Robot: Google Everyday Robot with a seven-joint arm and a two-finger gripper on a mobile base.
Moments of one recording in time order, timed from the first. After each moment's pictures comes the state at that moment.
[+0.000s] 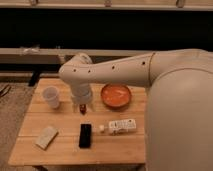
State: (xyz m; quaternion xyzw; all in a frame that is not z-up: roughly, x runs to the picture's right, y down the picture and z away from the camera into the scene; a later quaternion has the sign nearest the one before) arm -0.106 0.102 0.703 -0.26 0.23 0.64 0.68
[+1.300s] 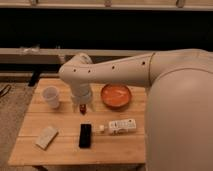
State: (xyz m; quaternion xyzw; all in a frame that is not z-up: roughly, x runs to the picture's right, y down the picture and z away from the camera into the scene) arm -0.106 0.102 0.703 -0.26 0.23 0.64 0.68
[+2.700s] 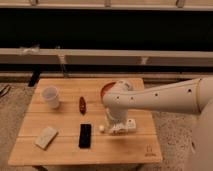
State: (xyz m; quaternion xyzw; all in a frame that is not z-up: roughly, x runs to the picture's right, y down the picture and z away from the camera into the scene) arm 0.058 0.193 0.754 -0.28 0.19 0.53 0.77
